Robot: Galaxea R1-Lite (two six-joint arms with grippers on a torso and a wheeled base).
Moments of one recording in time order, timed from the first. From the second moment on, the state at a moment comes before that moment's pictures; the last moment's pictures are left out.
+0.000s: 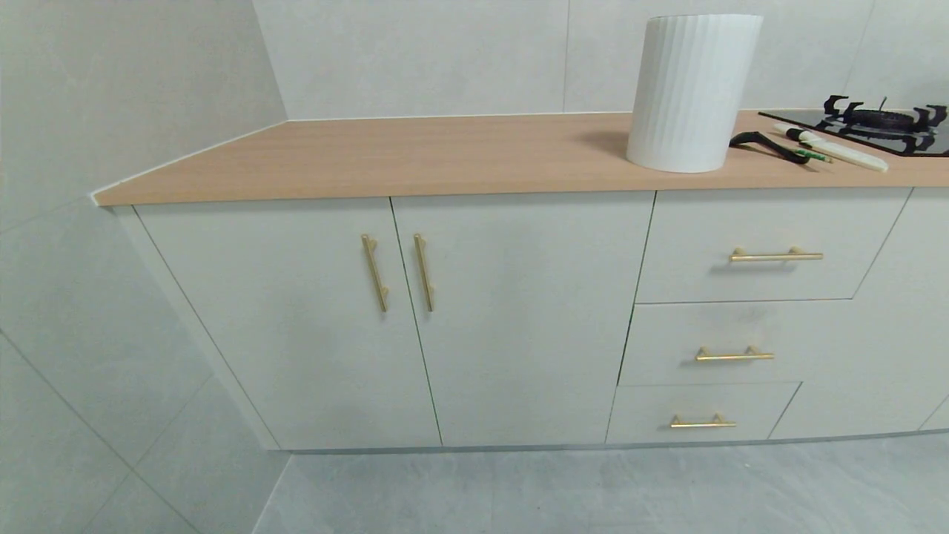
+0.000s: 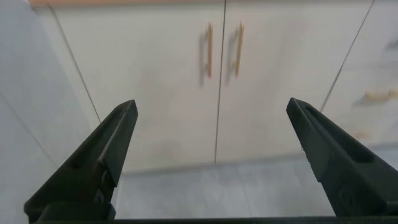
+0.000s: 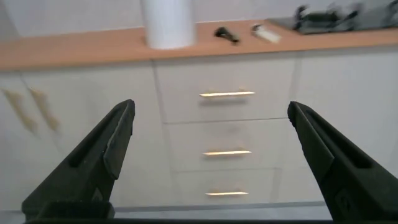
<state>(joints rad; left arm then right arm) -0.21 0.23 -0.40 0.04 0.09 0.00 0.10 0.22 -0.58 0.13 -0.14 -0.08</state>
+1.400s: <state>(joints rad) 0.00 0.00 0.00 -0.05 -0.13 -0.03 0.00 0.00 0.00 0.00 0.07 -0.05</state>
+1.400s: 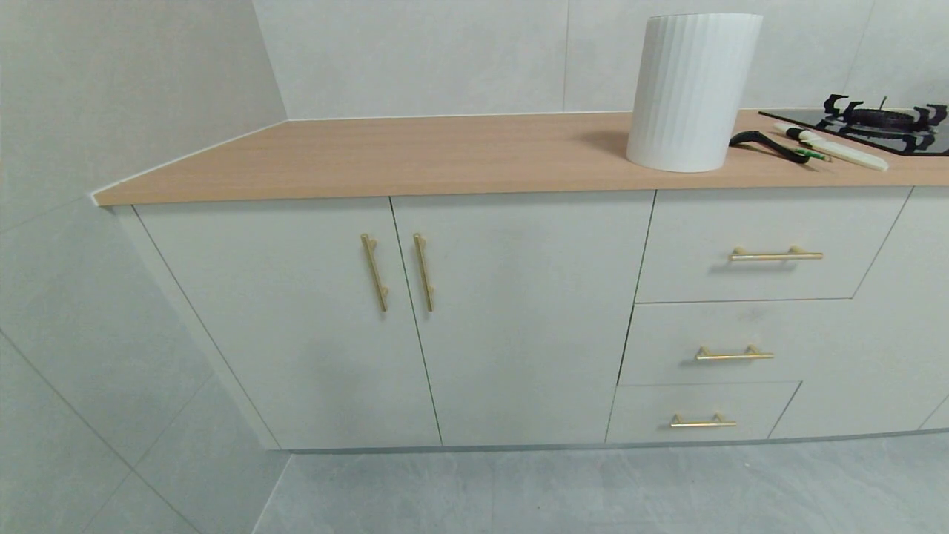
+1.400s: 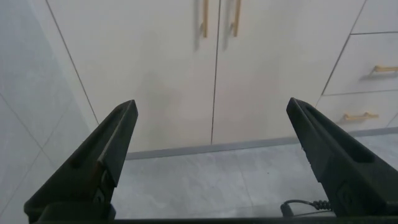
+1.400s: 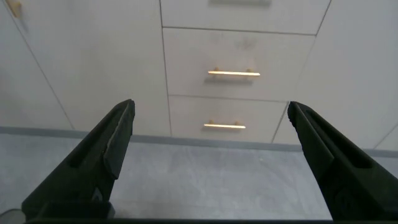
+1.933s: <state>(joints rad) 0.00 0.00 0.00 0.00 -0.01 0.02 0.00 0.00 0.00 0.00 0.07 -0.02</state>
